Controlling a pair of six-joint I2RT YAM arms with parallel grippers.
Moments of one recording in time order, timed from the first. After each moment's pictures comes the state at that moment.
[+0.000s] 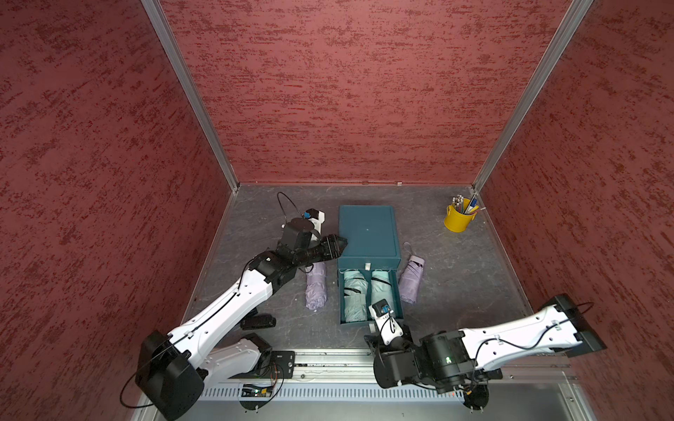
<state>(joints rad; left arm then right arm) -0.58 1.14 0.91 -0.34 0.22 -0.73 1.76 1.19 0.87 -0.80 0.62 1.16</state>
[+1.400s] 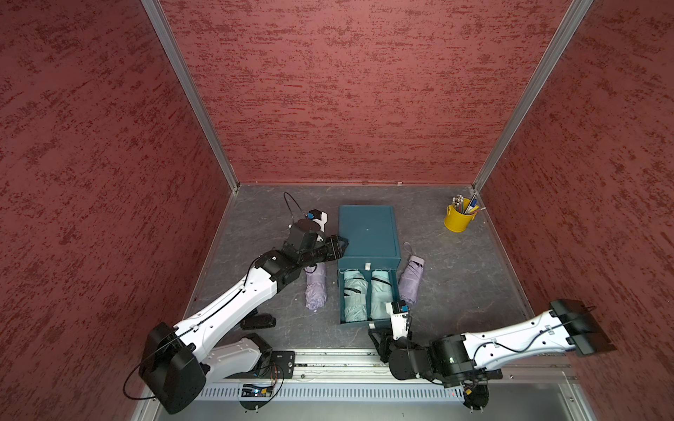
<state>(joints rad) -0.61 1.16 0.91 -0.34 0.13 -0.71 1.71 1.04 0.46 -0.25 0.66 1.38</state>
